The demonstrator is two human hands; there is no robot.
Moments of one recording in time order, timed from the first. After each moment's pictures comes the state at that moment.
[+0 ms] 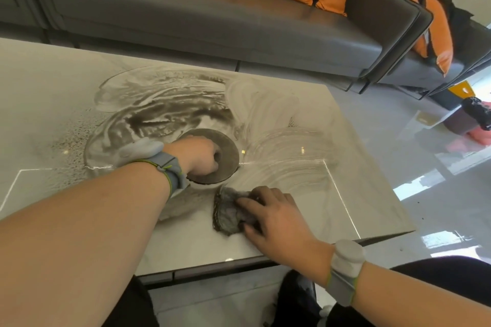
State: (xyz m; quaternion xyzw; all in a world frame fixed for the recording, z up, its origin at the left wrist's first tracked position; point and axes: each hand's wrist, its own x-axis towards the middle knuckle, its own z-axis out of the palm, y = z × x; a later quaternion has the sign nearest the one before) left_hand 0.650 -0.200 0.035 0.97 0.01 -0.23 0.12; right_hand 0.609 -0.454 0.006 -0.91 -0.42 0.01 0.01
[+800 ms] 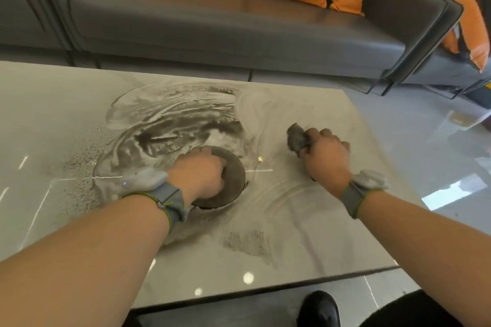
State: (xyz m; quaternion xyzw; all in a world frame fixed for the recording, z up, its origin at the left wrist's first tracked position) left_hand 0.643 -0.206 0.039 0.98 0.06 -0.20 0.05; right_hand 0.798 -0.451 0.023 -0.98 -0.18 -0.10 0.00
